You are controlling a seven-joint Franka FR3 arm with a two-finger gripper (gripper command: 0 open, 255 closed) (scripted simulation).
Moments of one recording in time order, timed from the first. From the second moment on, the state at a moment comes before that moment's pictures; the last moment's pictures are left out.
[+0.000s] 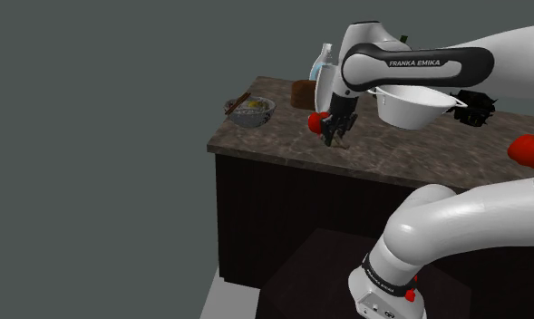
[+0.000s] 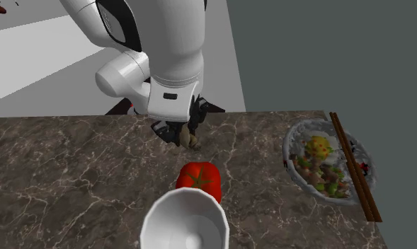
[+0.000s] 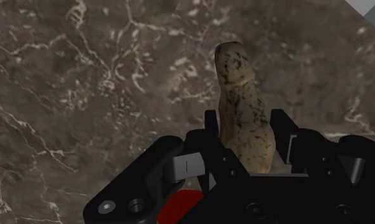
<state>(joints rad) -0.12 -0.71 -0.20 -2.51 -0.20 1.80 0.11</state>
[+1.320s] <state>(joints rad) -0.11 -0.68 -0.17 -2.21 -0.17 1.55 0.09</state>
